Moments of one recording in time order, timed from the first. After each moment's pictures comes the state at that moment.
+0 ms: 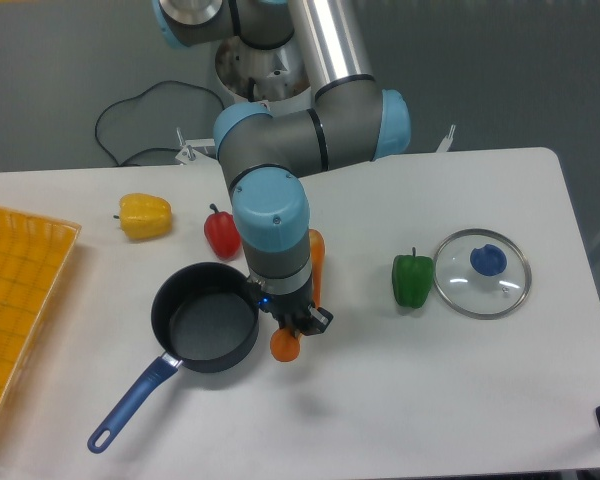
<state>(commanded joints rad) 2.33 -1.99 -1.47 -1.15 1.57 0.84</state>
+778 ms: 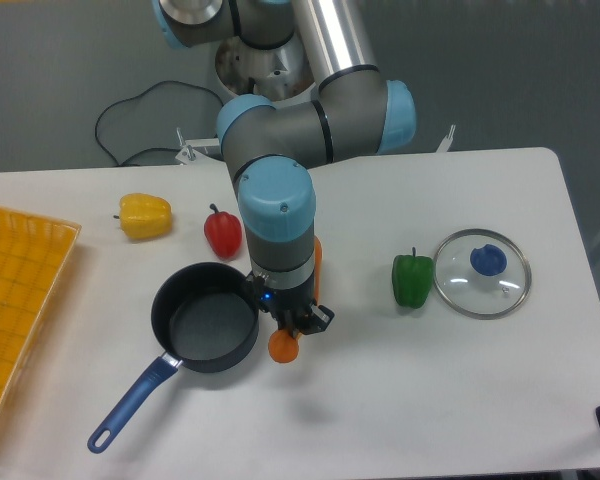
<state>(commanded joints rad) 2.34 -1.97 -1.46 -1.15 1.53 0.83</state>
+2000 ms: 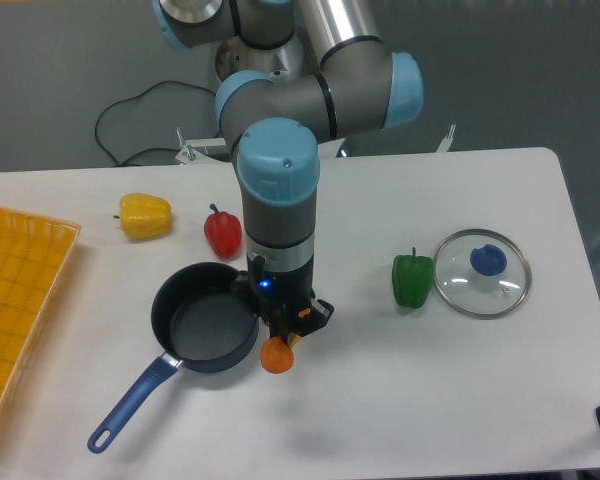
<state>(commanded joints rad) 2.35 -1.94 -1.39 -1.11 1.43 0.68</state>
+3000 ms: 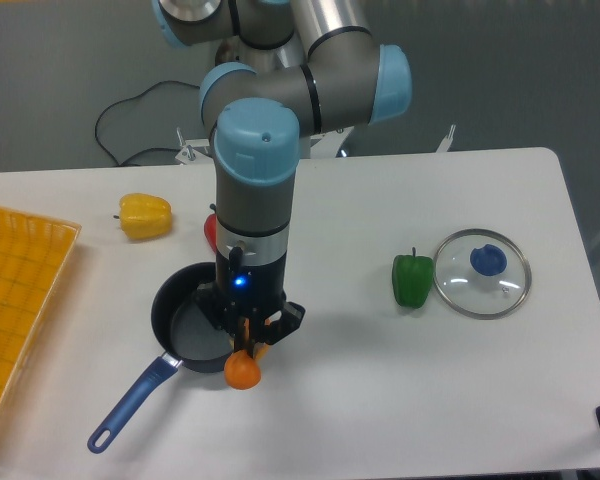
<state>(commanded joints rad) 2.29 -1.96 -1.39 -1.02 1.37 0.51</state>
